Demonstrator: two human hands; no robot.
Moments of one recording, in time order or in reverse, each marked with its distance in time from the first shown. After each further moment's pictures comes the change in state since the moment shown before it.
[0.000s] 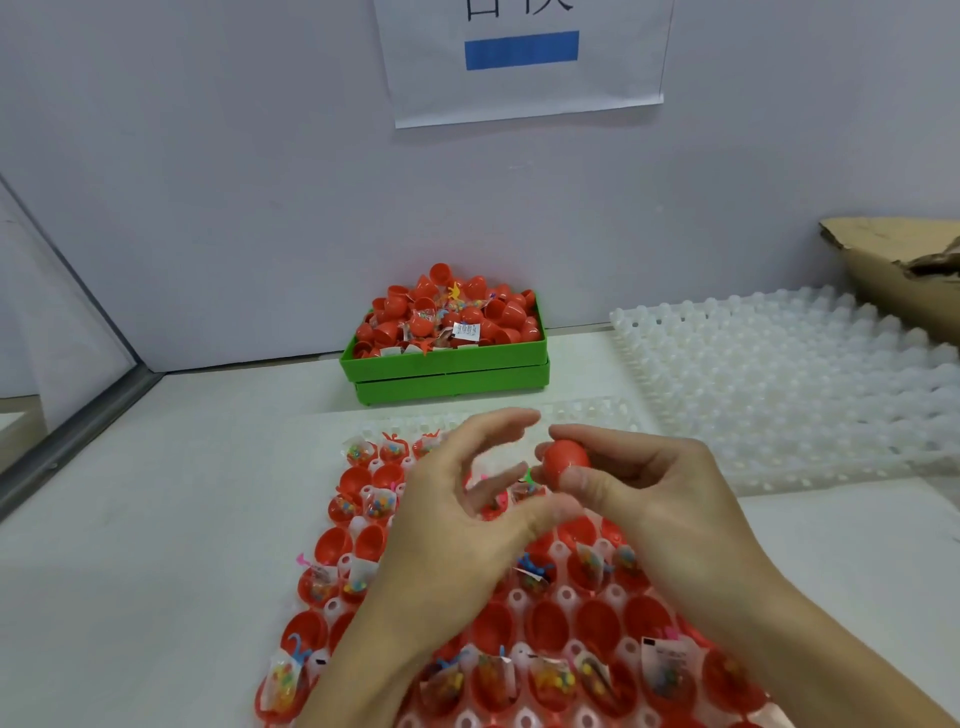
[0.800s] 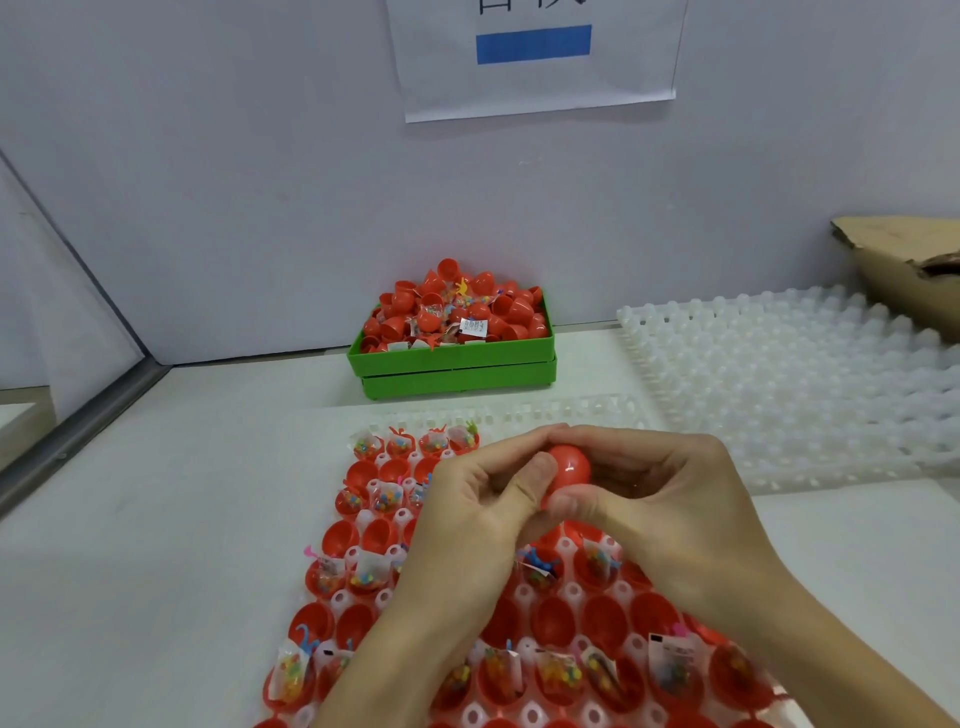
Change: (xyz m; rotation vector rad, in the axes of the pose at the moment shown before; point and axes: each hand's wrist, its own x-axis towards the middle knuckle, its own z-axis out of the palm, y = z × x) left_hand -0.001 -0.002 0.014 -0.427 -0.002 -0.237; right_hand -0.002 -0.005 0.005 -0.032 -0.145 -0.257
